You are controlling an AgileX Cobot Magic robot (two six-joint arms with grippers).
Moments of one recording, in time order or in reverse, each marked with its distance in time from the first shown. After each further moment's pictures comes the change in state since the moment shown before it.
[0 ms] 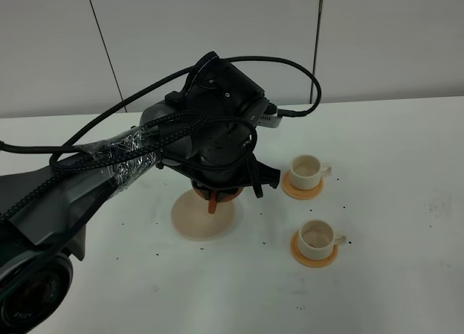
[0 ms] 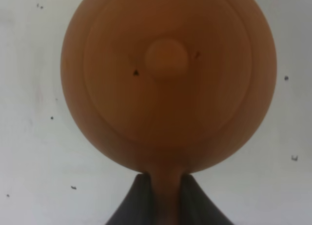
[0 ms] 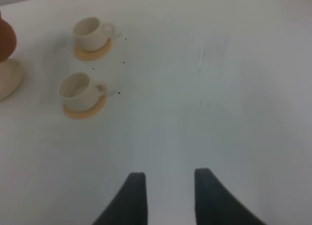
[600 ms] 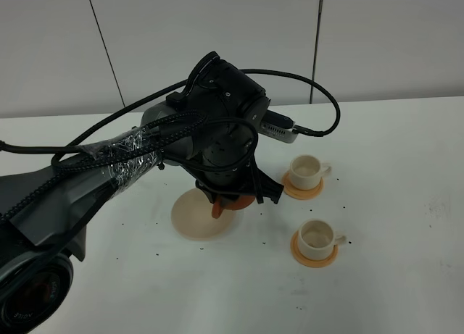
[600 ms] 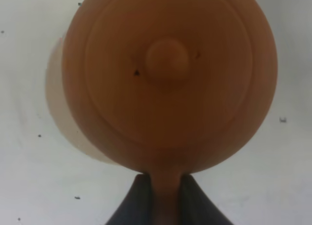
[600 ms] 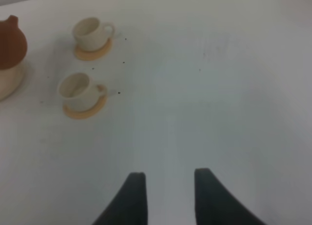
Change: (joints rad) left arm -0.001 0.000 0.000 -0.052 0.000 0.257; right arm 0.000 0.000 0.000 0.000 0.000 -0.001
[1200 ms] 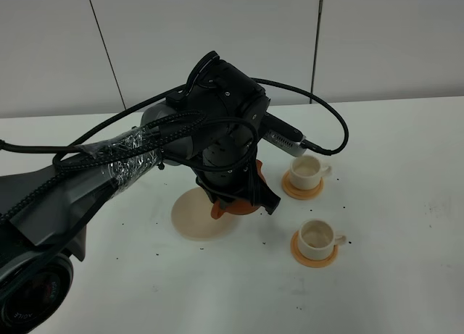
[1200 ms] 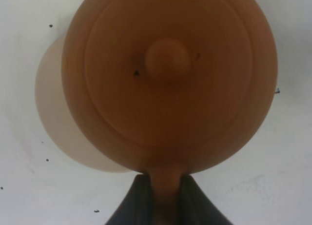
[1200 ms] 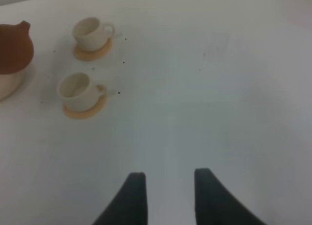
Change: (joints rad) left arm 0.000 0.000 0.000 -0.012 0.000 0.214; right arm 0.000 0.000 0.000 0.000 0.000 0.000
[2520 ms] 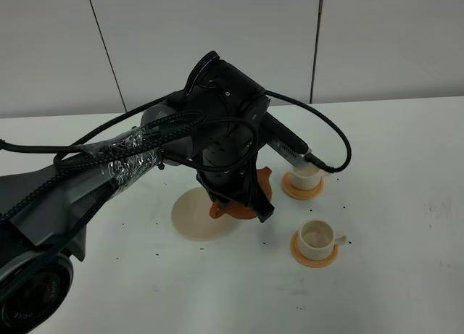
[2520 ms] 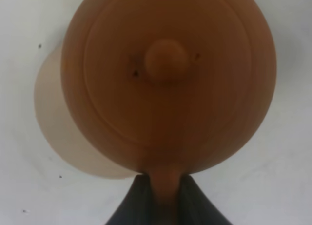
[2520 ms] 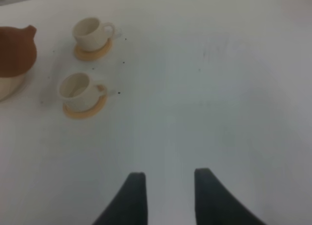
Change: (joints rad) left arm 0.000 0.000 0.000 -0.004 0.000 0.213; right arm 0.000 0.000 0.000 0.000 0.000 -0.001
